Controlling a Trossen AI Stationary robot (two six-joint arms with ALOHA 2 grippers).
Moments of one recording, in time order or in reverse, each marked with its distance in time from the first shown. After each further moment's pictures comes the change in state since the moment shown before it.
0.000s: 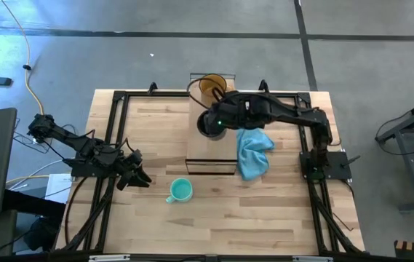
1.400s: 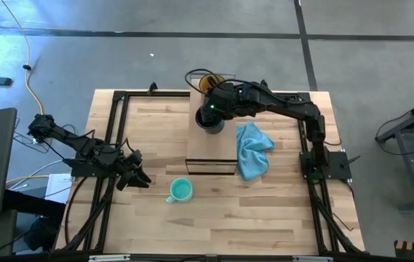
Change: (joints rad) left arm 0.000 0.000 0.000 -0.001 0.013 0.000; right arm -0.132 0.052 -0.003 0.052 -0.093 -0.092
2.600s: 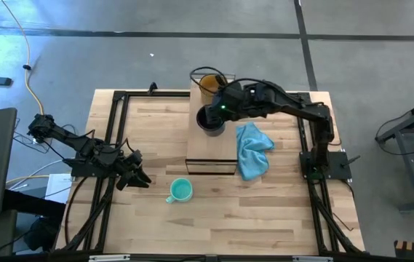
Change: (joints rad) left arm 0.000 0.000 0.000 0.006 0.001 -0.010; right arm 0.054 -0.092 0.001 0.001 -0.022 0.009
